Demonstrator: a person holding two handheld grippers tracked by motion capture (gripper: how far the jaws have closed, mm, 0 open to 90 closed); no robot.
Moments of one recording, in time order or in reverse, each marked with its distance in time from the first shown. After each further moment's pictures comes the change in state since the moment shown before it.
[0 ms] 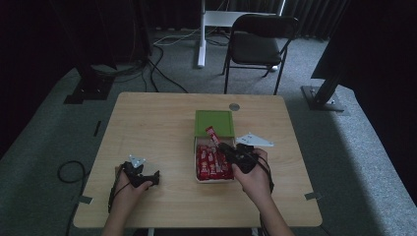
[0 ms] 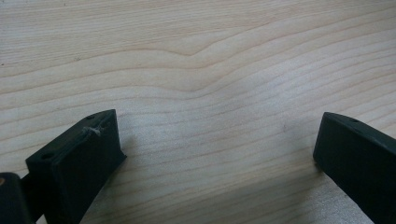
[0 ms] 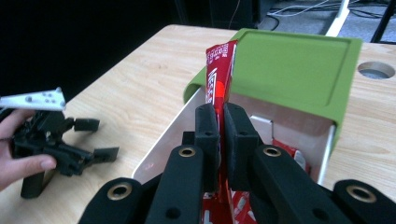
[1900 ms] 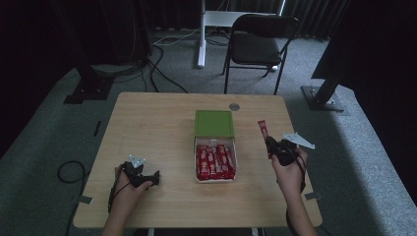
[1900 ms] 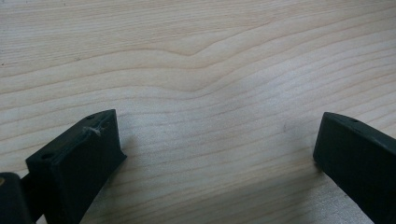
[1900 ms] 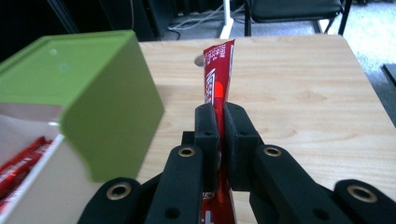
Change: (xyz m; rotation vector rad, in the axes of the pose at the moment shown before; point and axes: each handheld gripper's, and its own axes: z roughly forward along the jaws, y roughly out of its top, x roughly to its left) left arm 0.000 0.000 0.000 -0.001 0.001 0.000; right arm -0.130 -0.034 -0.026 -0.081 -0.348 0.135
